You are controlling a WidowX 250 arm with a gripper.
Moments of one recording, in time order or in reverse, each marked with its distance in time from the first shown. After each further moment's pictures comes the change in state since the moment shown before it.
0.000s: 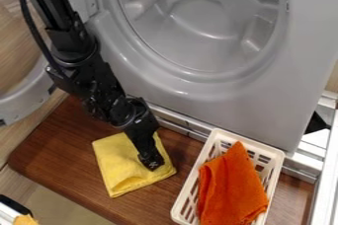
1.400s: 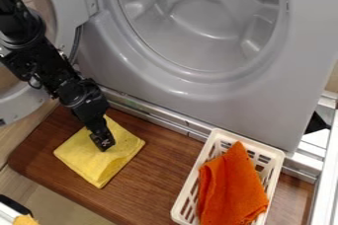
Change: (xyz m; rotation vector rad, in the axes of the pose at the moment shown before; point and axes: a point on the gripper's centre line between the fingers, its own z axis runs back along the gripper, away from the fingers) arm -0.056 0.063 0.033 0.094 0.089 0.164
